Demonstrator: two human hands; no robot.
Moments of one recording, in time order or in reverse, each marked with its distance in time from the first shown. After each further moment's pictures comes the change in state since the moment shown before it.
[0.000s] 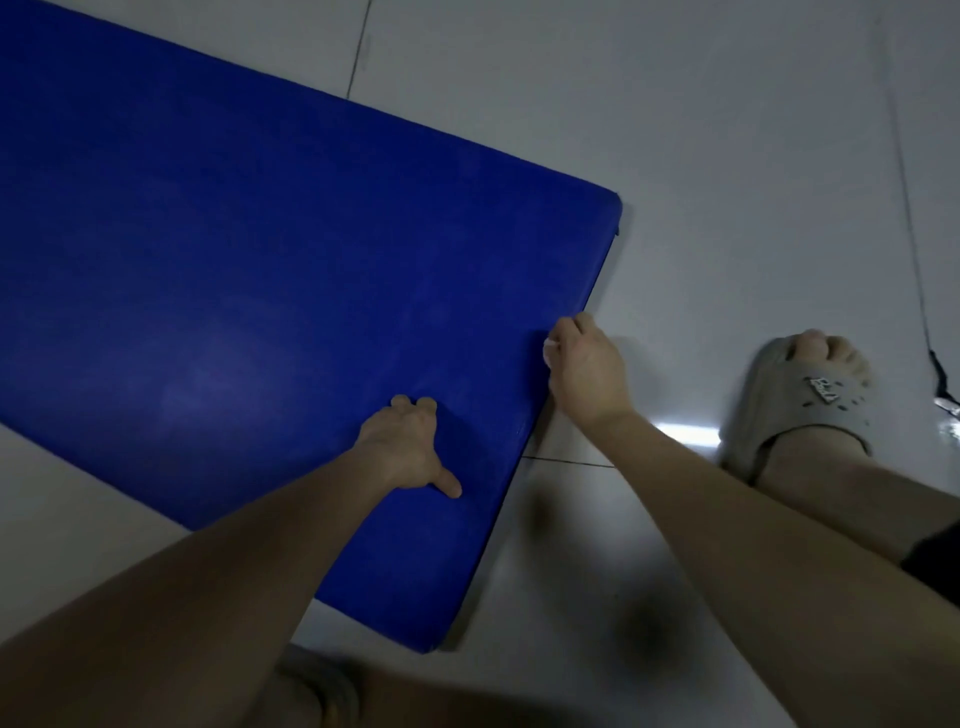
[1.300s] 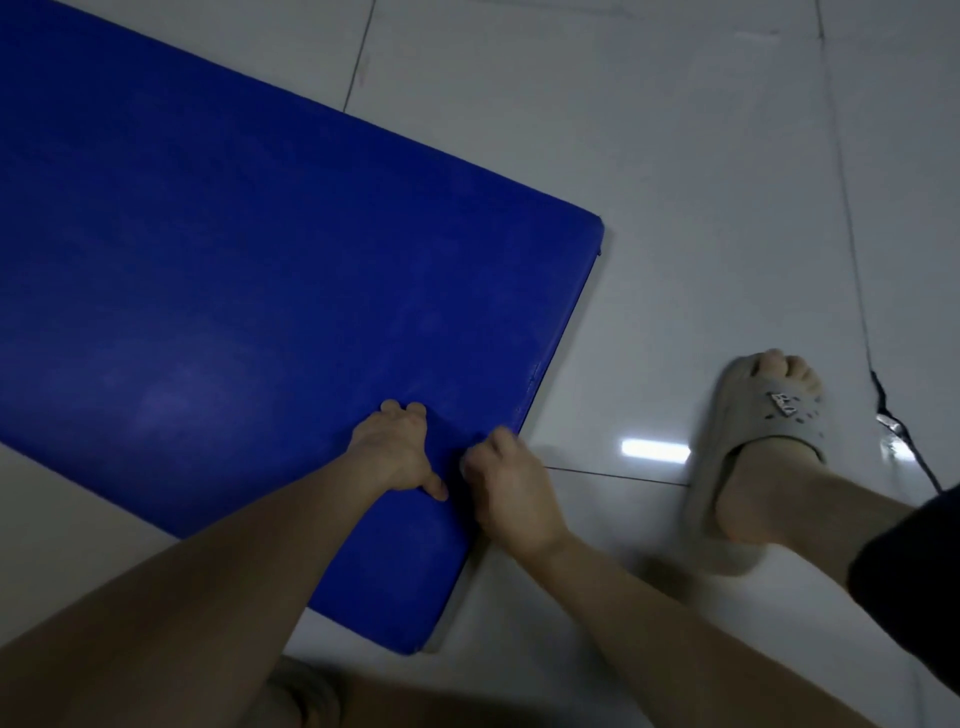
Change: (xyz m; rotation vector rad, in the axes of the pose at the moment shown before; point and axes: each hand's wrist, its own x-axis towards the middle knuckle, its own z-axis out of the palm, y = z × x) left_hand -0.007 0.001 -0.004 -0.037 0.006 -0.017; right_hand -0.117 -0.058 0.020 0.098 -0.195 -0.215
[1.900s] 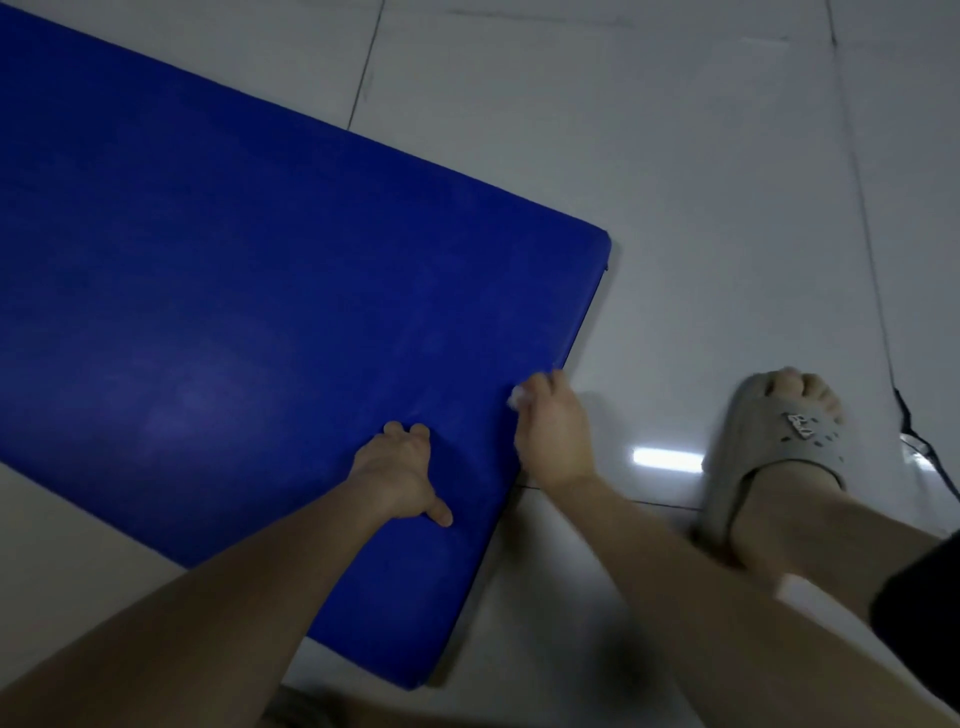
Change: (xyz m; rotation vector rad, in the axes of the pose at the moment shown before) left_hand 0.006 -0.002 0.003 0.011 -0.012 0.009; right_hand 0.075 0.042 -0.030 -0.041 0.202 0.248
